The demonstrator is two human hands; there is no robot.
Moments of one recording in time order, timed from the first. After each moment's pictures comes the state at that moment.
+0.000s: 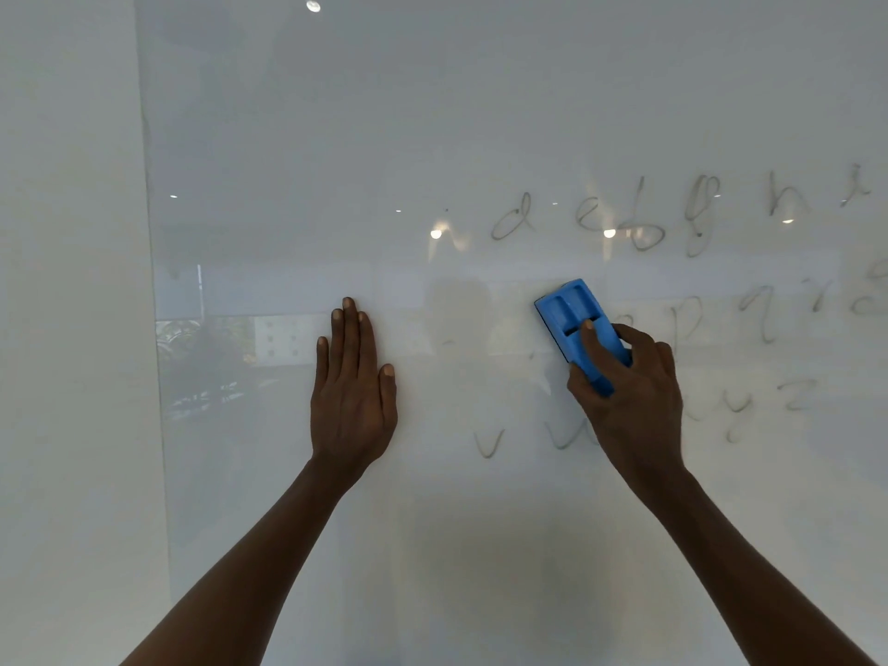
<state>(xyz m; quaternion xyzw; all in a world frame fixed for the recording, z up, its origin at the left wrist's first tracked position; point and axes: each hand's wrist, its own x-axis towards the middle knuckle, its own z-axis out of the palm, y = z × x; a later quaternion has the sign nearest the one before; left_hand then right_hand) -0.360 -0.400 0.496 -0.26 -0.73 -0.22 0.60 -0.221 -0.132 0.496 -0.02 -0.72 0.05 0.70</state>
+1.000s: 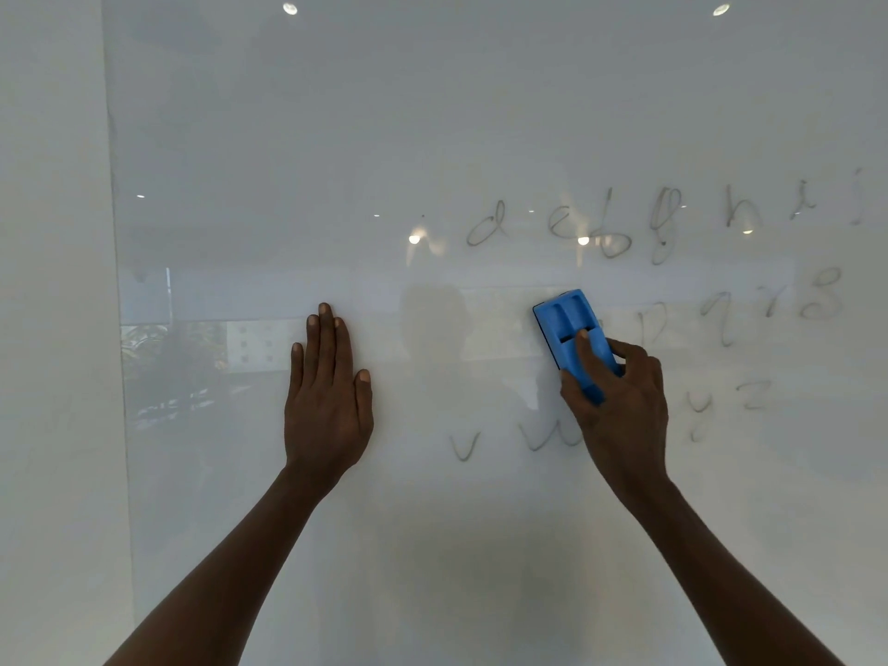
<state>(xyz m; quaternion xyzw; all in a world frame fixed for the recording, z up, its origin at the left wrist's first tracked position) -0.365 -0.399 0.493 -0.26 -0.72 -0.21 0.61 -0.212 -0.121 0.486 -0.06 -0.71 0.09 0.69</state>
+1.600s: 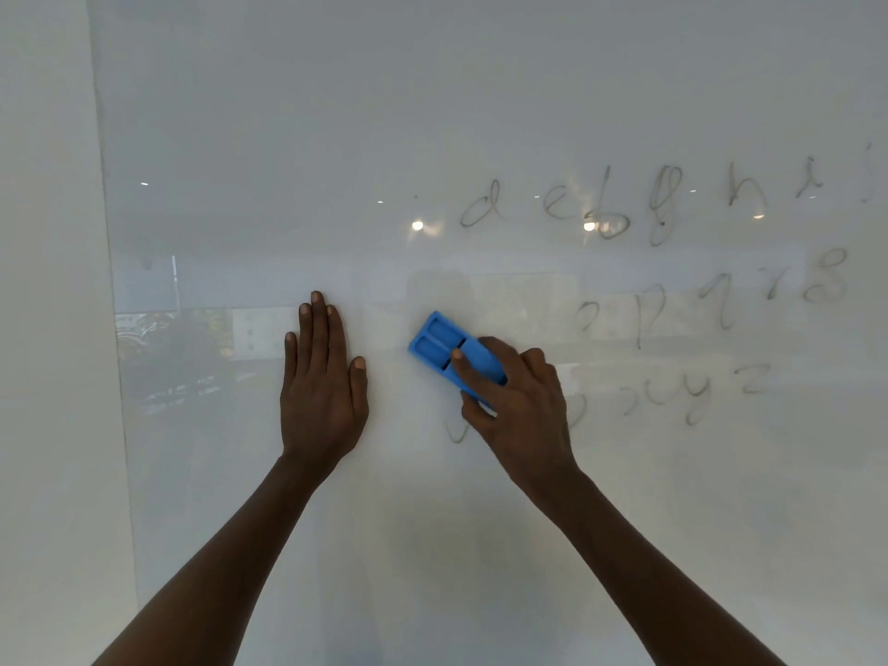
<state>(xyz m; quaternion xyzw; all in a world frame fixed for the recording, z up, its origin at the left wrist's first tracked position) -0.361 -0.396 0.487 -0.25 -0.72 -0.23 0.60 -0.236 -0.193 0.479 0.09 -0.75 -0.03 0.65</state>
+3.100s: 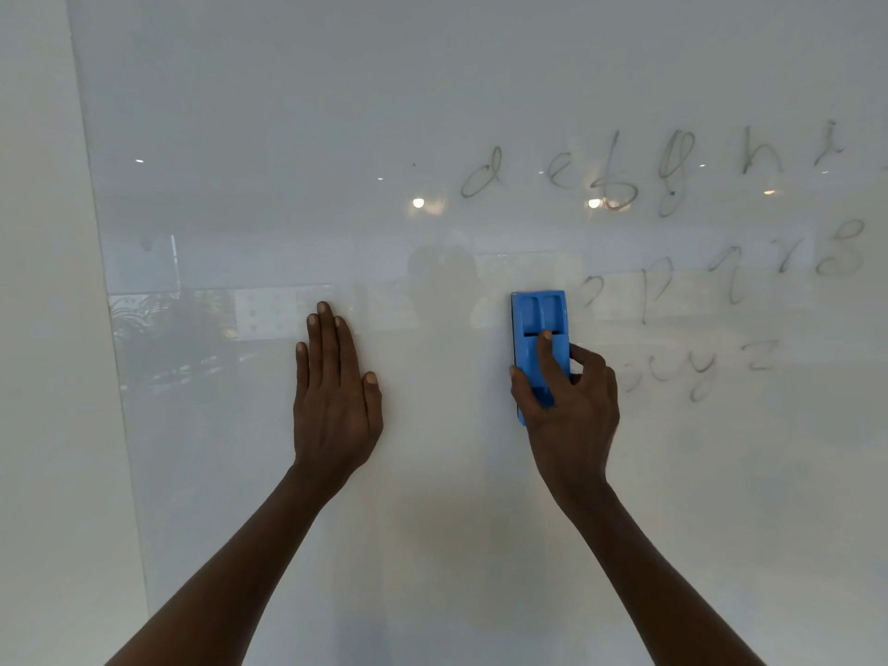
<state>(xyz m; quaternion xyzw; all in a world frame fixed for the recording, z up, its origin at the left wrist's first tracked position) -0.354 -0.386 0.449 -0.24 -0.75 -0.21 0.59 -0.230 -0.171 0.444 -0.08 -0.70 0.15 0.70</state>
